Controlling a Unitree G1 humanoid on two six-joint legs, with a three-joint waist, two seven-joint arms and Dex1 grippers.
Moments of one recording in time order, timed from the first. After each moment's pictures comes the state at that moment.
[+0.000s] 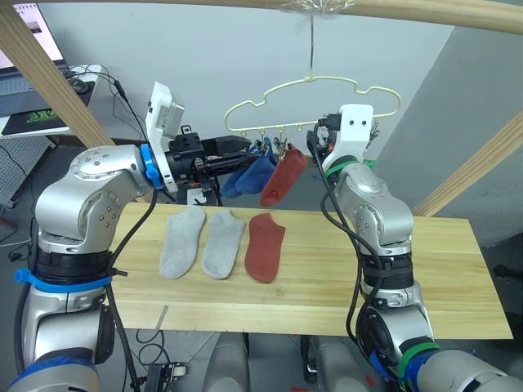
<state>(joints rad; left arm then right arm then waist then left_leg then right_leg) -0.72 0.72 0.08 -0.16 -0.65 0.69 -0.96 -0.80 0.05 -0.06 -0.06 0.14 0.73 -0.07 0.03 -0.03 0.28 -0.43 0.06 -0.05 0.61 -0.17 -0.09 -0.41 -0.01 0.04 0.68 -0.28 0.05</state>
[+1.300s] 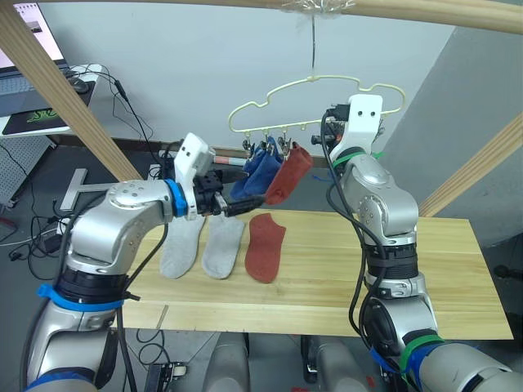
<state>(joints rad) -0.57 0.67 -0.09 -0.17 -0.46 0.70 -0.82 -0.84 0.02 -0.10 -0.01 0.14 0.71 -0.09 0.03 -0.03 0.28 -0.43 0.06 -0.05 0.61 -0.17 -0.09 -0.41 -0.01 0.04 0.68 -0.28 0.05</state>
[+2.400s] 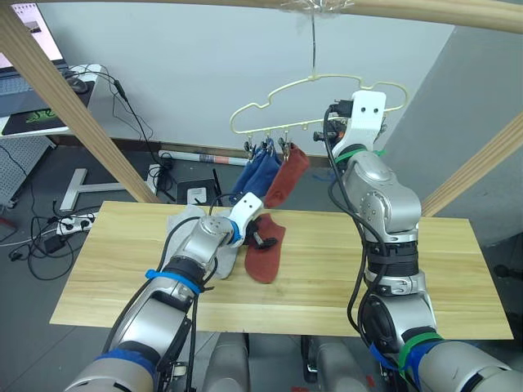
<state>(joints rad) -0.77 0.31 -0.35 0.79 0.09 0.18 -0.77 -0.86 0.02 -0.12 -0.02 0.14 0.75 -0.10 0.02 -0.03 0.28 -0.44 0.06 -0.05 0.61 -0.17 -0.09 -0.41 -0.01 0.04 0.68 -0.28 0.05</state>
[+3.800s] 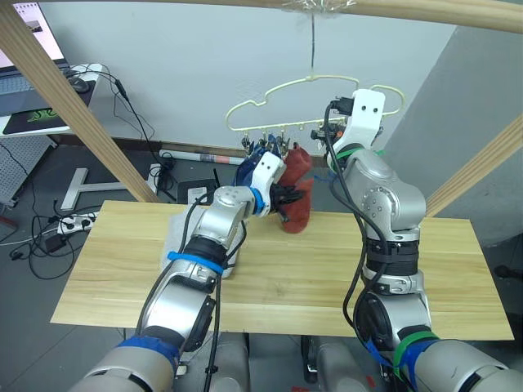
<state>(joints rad) -0.93 0.12 -0.14 0.63 -0.06 0.28 -0.79 -0.88 0.06 -0.18 -0.07 0.22 0.87 -0.13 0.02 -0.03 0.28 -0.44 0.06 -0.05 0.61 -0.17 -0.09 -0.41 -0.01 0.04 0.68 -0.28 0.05</state>
